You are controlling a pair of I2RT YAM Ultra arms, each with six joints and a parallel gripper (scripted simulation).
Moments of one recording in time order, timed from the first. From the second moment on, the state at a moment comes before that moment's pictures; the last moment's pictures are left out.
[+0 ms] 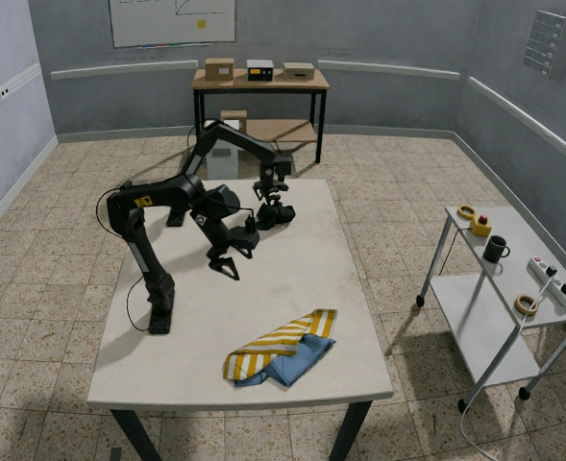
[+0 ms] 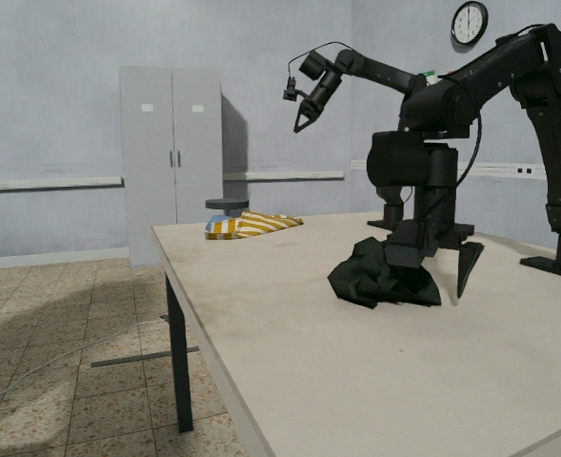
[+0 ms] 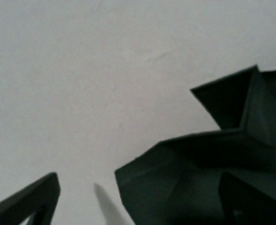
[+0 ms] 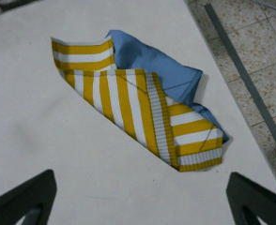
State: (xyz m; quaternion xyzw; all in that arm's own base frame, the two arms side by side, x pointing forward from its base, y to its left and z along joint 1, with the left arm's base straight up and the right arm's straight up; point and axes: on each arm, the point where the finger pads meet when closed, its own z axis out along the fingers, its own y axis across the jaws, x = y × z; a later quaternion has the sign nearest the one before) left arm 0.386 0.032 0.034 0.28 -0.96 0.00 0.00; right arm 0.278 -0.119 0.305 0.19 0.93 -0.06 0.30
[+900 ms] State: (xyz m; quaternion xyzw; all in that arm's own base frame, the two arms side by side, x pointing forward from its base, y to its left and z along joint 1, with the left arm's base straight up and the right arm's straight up) left arm 0.394 0.031 0.076 0.28 -0.96 0.00 -0.01; right arm 0.278 -0.119 0.305 0.19 0.93 -0.06 0.30
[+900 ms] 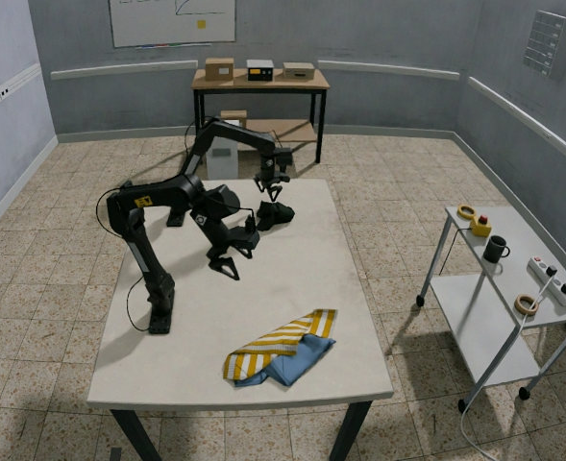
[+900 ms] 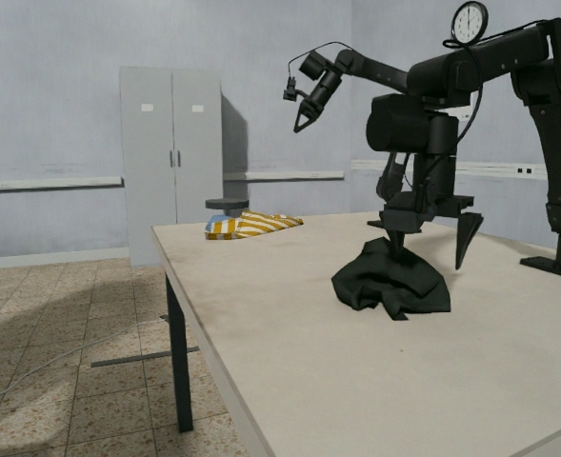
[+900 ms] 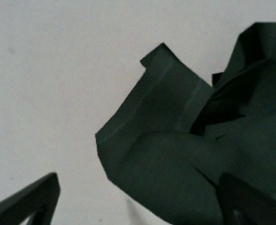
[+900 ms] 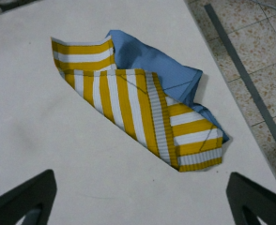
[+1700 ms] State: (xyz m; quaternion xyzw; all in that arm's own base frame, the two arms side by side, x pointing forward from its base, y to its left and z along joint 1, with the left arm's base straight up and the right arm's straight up) left arm 0.392 0.031 0.137 0.28 -0.96 0.00 -0.01; right arm 0.278 -0.119 0.305 0.19 0.93 -0.06 0.30
